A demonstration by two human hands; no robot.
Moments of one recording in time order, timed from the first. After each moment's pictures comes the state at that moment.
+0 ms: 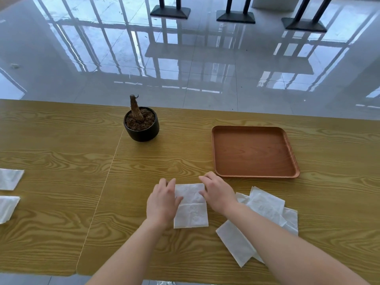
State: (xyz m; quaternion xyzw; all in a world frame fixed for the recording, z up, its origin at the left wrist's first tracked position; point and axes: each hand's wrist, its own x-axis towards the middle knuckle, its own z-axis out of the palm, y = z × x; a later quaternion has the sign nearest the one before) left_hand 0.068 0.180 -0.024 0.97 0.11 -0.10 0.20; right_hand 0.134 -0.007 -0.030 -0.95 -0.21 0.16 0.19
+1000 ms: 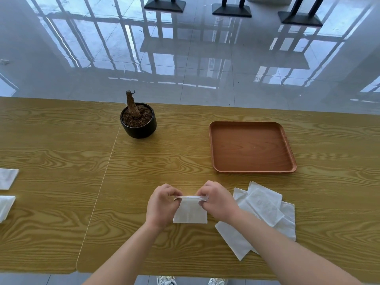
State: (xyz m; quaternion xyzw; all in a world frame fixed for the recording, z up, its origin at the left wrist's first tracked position) left_hand 0.050 0.181 -0.030 0.89 0.12 -0.04 0.43; right_hand 0.103 -0.015 -0.022 -0.92 -0.20 0.21 0.28
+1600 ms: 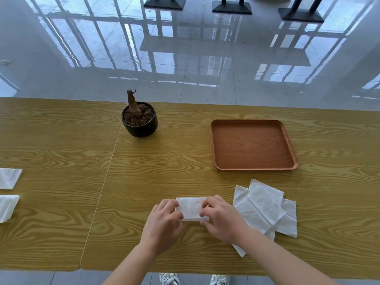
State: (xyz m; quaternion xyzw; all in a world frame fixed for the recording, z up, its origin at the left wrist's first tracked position) left_hand -0.004 0.190 -0.043 0.98 -0.10 -0.01 0.19; right_hand 0.054 -0.033 -0.026 -0.91 -0.31 0.15 0.22
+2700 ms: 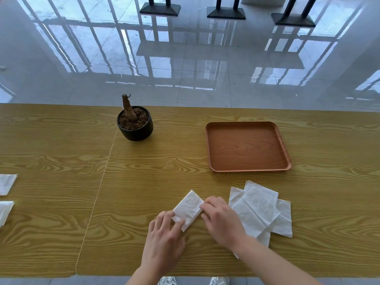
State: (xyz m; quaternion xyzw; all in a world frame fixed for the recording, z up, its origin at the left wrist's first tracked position) left_hand -0.039 0.168 -0.054 0.98 -0.05 -0.03 0.18; right_hand 0.045 -0.036 -0.027 -0.94 -0.25 0.07 0.21
